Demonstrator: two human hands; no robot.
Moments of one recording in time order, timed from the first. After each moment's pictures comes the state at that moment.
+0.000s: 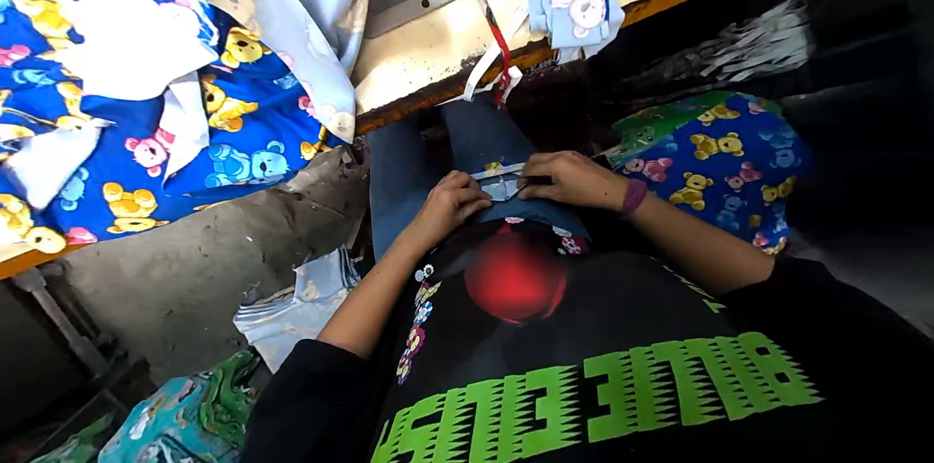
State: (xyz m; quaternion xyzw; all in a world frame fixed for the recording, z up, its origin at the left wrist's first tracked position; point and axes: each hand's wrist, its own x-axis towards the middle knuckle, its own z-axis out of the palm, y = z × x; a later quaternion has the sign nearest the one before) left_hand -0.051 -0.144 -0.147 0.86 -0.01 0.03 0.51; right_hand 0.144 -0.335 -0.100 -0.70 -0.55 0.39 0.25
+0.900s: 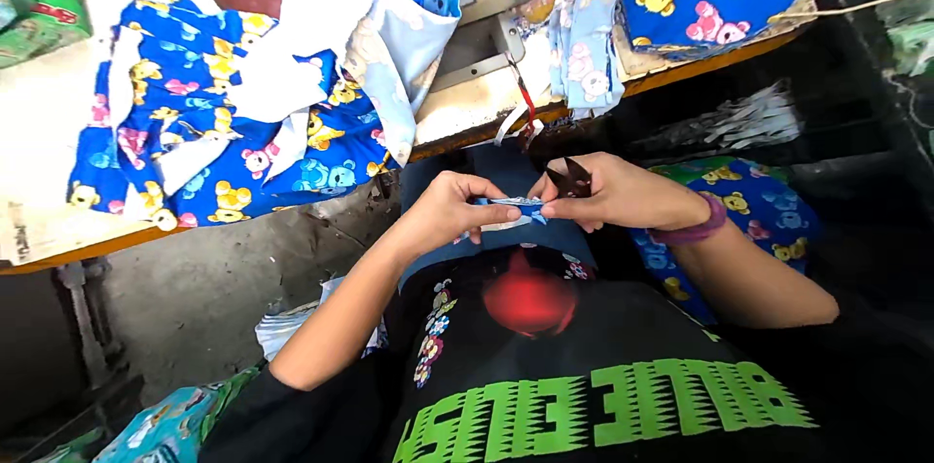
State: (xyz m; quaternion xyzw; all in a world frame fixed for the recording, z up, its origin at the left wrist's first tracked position) left_hand -0.030 -0.100 0.025 0.70 0.15 -0.10 0.69; right_hand 0.149 -0.289 0.037 -0.61 -0.41 0.54 0.42
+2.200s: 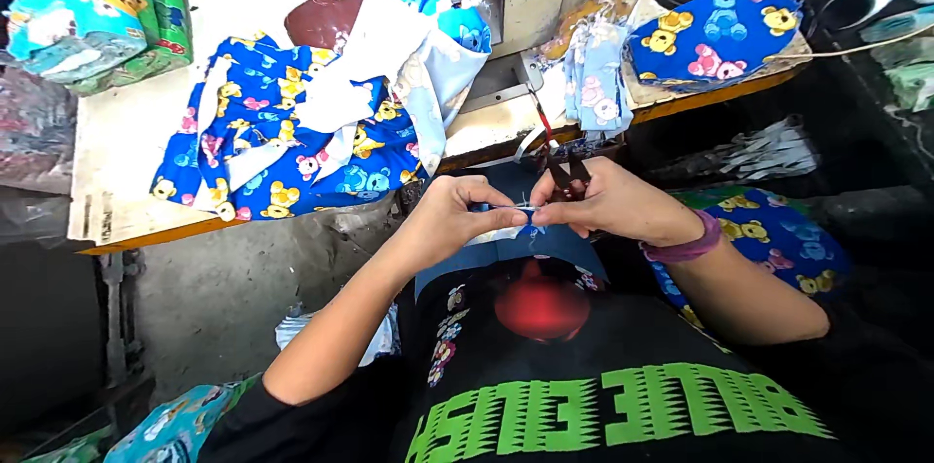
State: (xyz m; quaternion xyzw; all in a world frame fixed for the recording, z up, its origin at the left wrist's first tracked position) left_hand -0.053 -0.094 0.064 0.80 0.09 0.04 0.59; right_hand 0.124 -0.269 0.060 -0.60 -0.42 0.49 0.48
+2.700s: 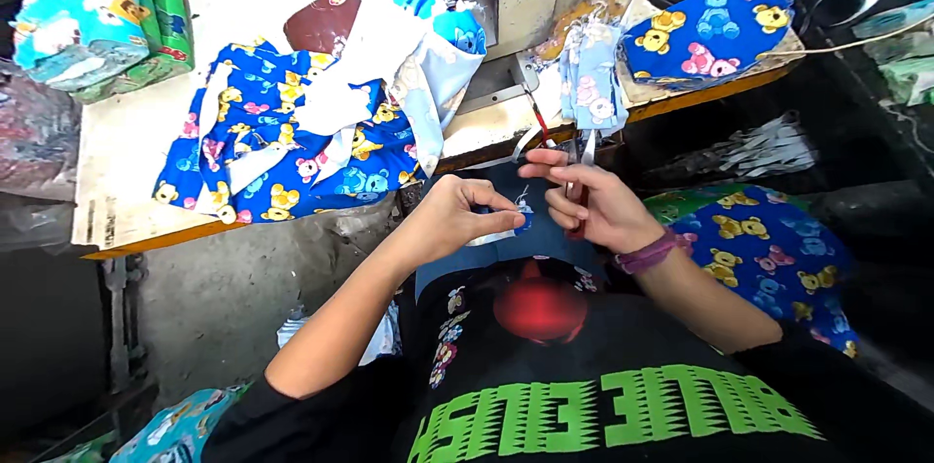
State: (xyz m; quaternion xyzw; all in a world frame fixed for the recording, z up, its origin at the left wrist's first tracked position) left_hand -0.048 -0.094 0.065 0.80 0.09 -0.01 0.60; right_hand 0.111 -0.274 0.019 -0.44 -0.14 0.57 0.68
